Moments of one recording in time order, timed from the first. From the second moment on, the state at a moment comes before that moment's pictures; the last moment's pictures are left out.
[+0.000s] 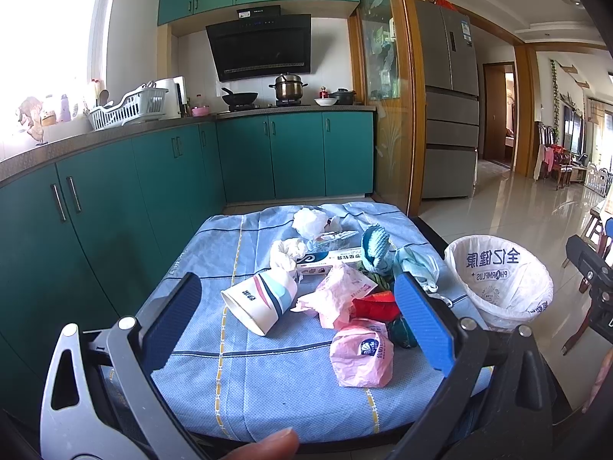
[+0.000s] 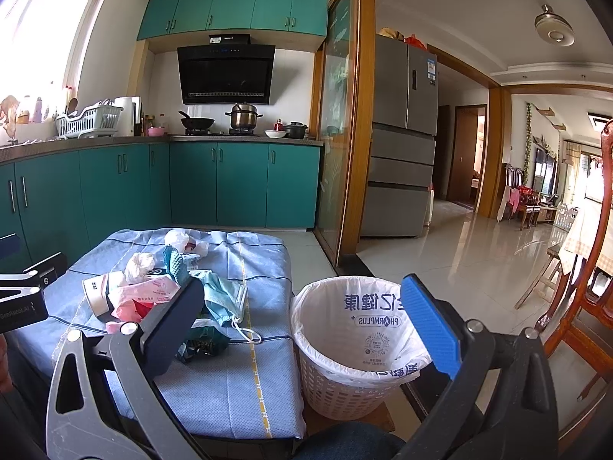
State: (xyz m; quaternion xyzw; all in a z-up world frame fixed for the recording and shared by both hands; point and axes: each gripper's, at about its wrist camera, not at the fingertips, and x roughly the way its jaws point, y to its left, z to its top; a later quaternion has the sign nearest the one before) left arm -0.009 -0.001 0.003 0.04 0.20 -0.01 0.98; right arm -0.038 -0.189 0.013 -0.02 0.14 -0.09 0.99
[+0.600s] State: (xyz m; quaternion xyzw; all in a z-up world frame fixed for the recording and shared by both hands) left arm 0.006 -0.002 -0.006 0.04 0.21 -0.02 0.98; right arm -0.027 -0.187 0.007 -0.03 0.15 -0.09 0.98
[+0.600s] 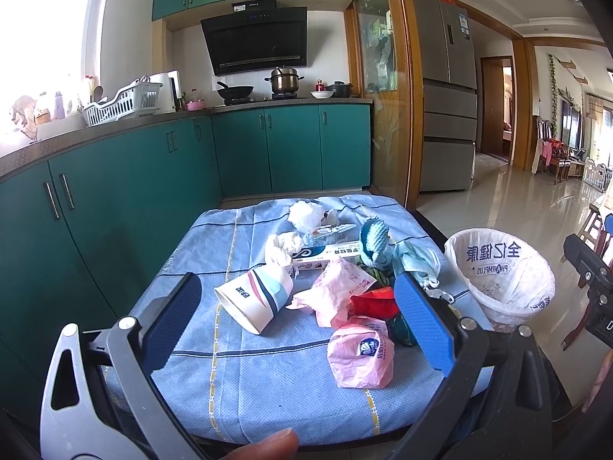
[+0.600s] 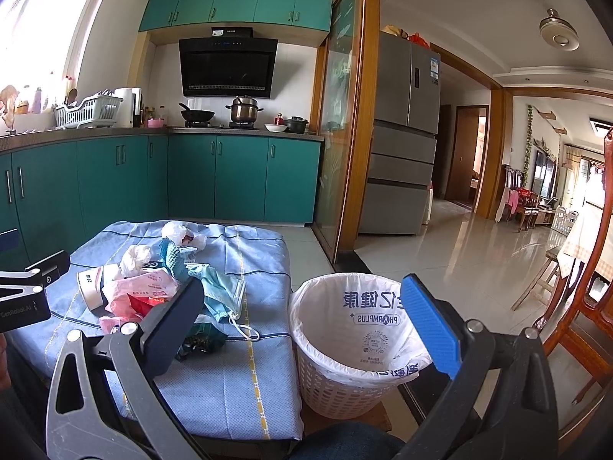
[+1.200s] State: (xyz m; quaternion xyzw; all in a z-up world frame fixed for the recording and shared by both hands) left arm 0.165 0.023 0.004 0.01 0.28 -0.06 0.96; right arm 0.109 -0.185 -0.028 -0.04 0.27 0.06 0.96
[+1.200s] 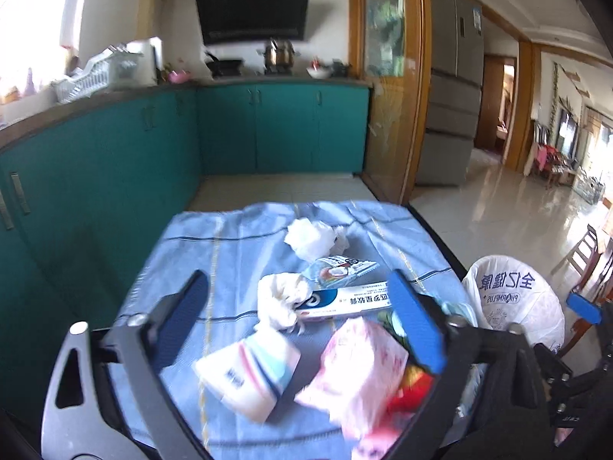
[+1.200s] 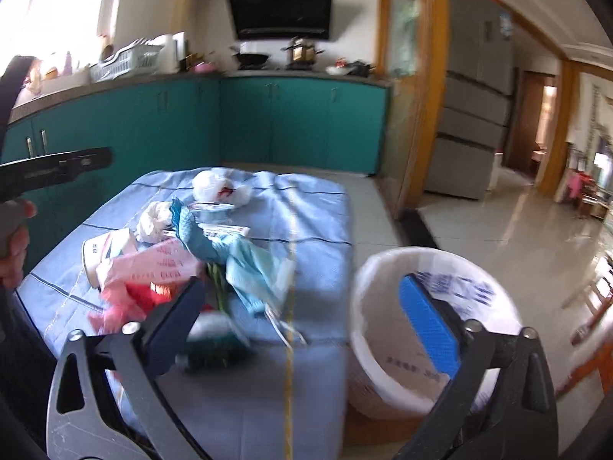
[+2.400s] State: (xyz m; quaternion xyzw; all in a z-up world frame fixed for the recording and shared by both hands) left arm 0.202 -0.058 -0.065 0.05 0.34 -0.26 0.90; right arm 0.162 -0.236 -0.042 -0.04 0.30 0.05 0.95
